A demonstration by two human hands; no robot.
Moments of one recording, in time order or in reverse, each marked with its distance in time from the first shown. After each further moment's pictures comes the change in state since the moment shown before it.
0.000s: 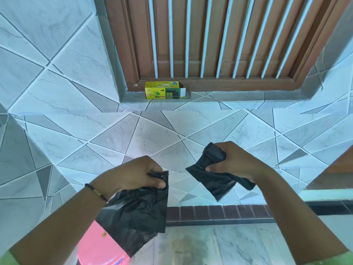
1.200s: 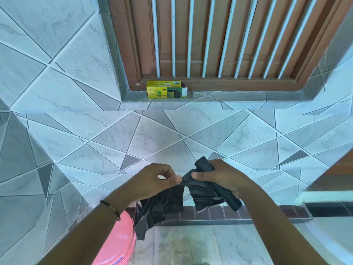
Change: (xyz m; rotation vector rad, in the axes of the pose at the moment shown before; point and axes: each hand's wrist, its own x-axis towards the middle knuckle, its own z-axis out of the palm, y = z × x) left_hand 0.007 -0.015 0.041 -0.126 0.246 0.046; right_hand 0.004 0.025 0.043 0.304 -0.095 0.235
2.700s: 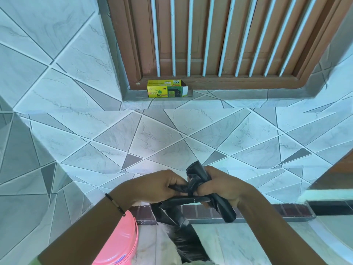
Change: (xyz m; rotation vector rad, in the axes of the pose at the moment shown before) left_hand -0.009 0.037 -0.001 -0.002 -0.427 -0.005; right_hand -0.022 -0.011 0.017 0.073 -0.316 -0.068
